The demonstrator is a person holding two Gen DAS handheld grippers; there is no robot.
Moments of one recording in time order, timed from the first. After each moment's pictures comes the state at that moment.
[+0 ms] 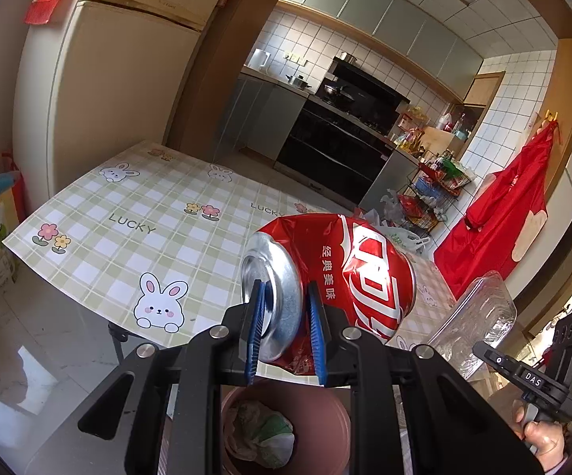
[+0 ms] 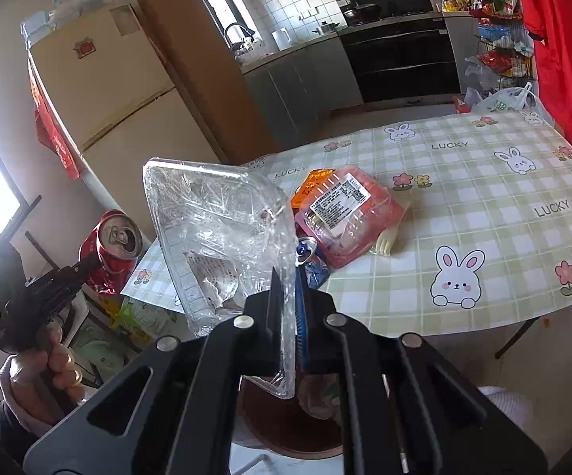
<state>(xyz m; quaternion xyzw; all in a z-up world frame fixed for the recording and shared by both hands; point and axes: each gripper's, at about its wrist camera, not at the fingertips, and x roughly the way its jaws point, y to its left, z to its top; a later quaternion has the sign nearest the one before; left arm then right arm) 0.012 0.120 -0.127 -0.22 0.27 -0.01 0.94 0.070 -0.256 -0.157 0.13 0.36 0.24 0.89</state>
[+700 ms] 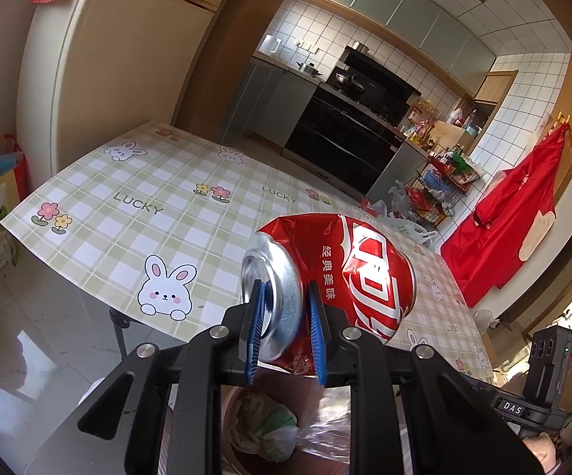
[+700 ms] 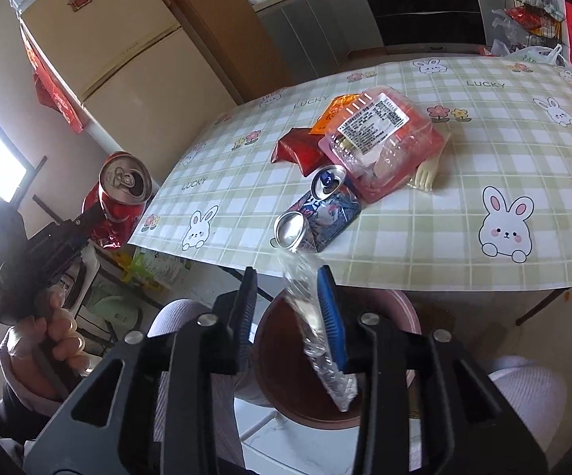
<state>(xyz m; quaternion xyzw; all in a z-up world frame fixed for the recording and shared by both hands) 0.023 0.131 -0.151 -0.23 0.29 -0.01 0.93 0.086 -0.216 -0.203 0.12 0.45 0.28 0.84</state>
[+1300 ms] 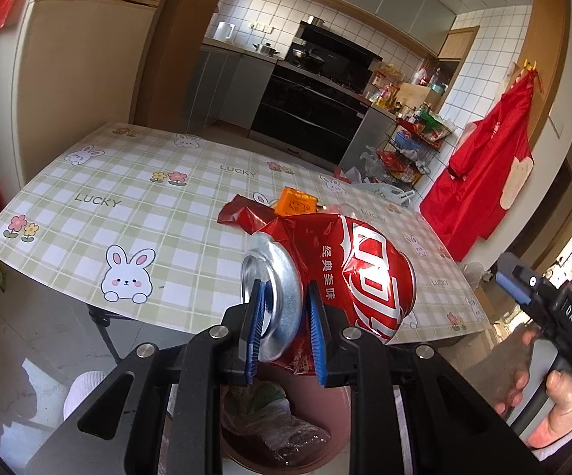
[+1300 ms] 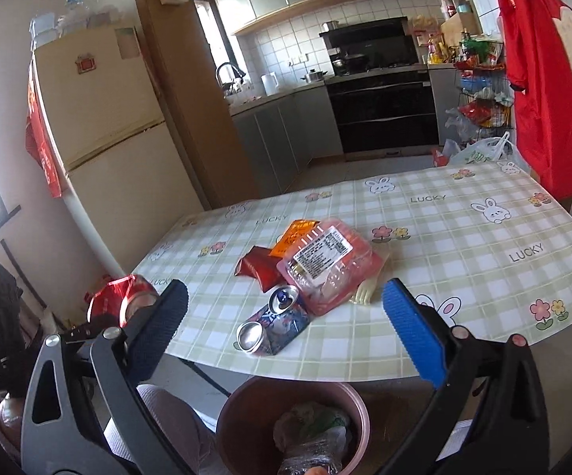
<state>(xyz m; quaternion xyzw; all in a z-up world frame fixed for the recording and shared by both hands) 0.020 0.077 -0.159 -0.17 0.32 -0.07 0.93 0.062 -0.254 -0.136 0.12 0.26 0.18 0.94</state>
